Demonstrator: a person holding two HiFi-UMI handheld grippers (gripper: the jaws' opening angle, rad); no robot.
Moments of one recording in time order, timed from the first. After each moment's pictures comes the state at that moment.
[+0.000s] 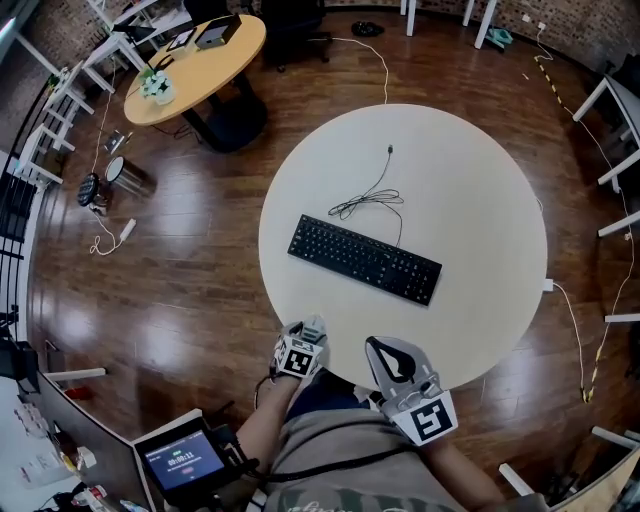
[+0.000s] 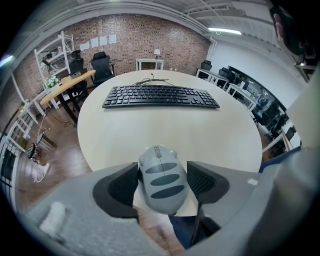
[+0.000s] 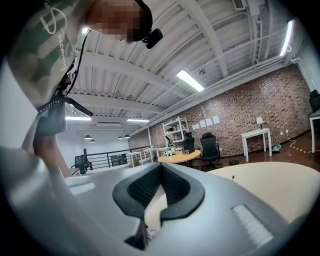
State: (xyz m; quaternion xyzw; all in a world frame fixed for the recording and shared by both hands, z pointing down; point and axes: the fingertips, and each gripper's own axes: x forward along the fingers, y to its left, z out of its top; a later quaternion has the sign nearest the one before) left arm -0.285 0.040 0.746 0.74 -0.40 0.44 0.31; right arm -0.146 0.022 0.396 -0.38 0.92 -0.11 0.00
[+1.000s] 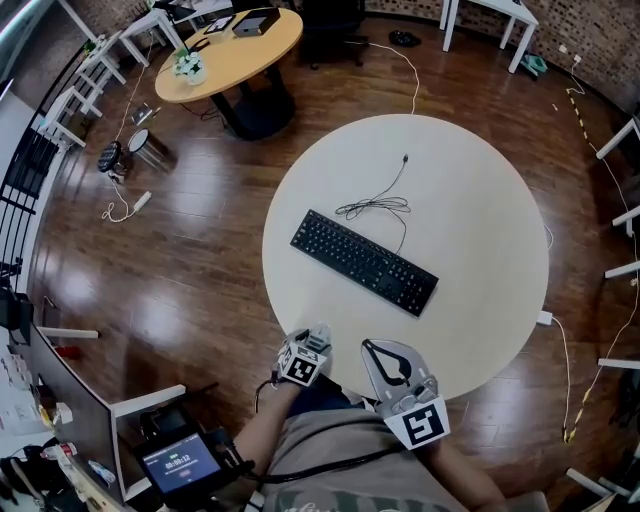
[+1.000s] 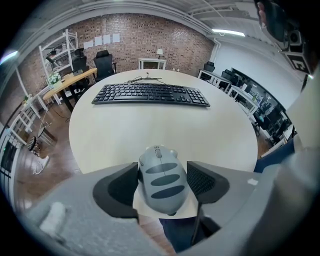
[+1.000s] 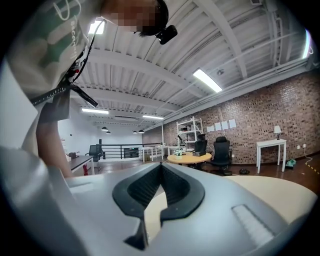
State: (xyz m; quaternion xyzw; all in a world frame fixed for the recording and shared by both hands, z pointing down) left arm -0.233 0.077 0.742 0.73 -0.42 0.43 0.34; right arm -0.122 0.028 0.393 -0.31 0.95 -0.06 -0.03
